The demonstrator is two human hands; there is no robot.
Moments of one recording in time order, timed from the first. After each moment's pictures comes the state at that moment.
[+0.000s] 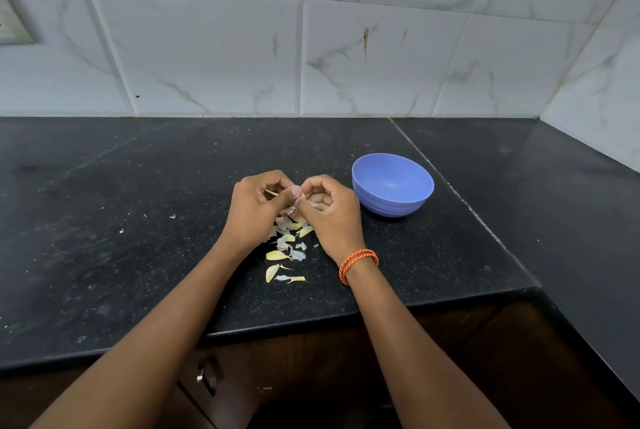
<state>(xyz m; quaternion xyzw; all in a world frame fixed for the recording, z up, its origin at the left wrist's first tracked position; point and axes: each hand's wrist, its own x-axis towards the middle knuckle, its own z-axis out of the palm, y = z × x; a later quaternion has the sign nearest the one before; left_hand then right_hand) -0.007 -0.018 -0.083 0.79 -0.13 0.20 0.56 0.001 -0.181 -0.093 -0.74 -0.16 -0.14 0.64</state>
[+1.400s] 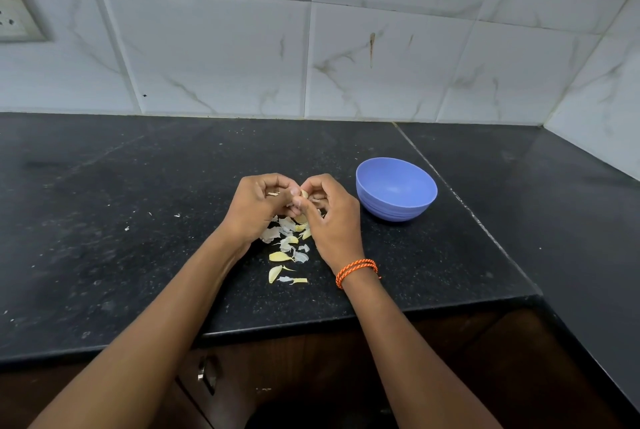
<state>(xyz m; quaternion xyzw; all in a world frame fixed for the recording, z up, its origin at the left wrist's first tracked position) -0.006 -0.012 -0.080 0.72 -0.10 0.09 0.68 -0.008 -0.175 -0.088 -0.79 -0.21 -0.23 0.53</state>
